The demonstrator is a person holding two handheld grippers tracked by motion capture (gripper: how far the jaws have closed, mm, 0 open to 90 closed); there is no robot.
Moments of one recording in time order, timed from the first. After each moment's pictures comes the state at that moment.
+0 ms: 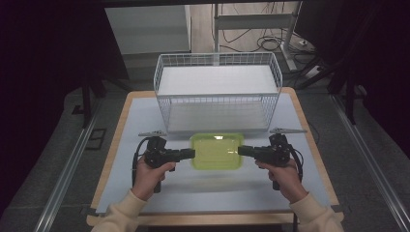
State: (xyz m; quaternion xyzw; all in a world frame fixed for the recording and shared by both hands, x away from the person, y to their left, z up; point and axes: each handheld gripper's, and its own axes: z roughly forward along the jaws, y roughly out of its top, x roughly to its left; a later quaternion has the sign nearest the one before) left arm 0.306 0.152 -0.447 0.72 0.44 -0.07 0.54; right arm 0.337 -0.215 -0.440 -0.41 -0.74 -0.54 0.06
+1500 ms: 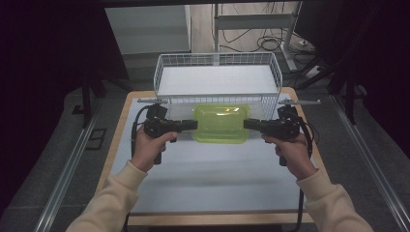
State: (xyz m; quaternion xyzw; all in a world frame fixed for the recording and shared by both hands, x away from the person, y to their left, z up) left arm 0.348 0.148 -0.371 0.72 0.42 -0.04 0.55; right arm 0.363 -0.216 -0.361 -0.40 -0.74 -0.55 0.01
